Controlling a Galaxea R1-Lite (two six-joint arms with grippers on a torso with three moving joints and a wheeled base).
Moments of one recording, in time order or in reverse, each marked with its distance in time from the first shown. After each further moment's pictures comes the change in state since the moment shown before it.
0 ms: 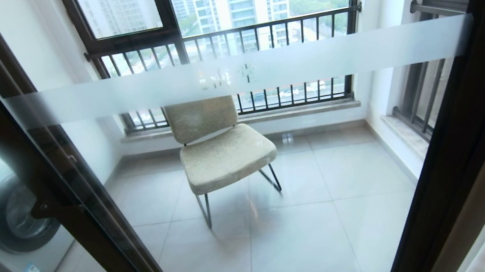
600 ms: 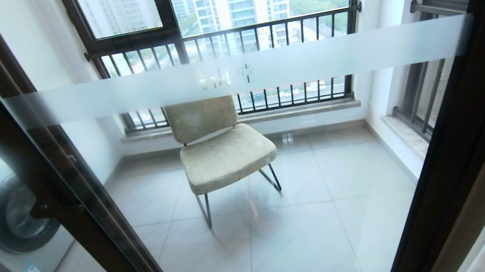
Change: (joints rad) left arm 0.000 0.000 0.000 0.000 0.000 0.000; right arm -0.035 0.190 -0.119 -0.010 -0.004 0.011
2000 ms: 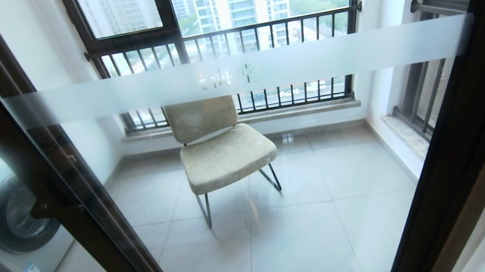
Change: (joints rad) left arm 0.000 0.000 0.000 0.000 0.000 0.000; right arm -0.085 0.523 -0.144 -0.207 0.003 0.042
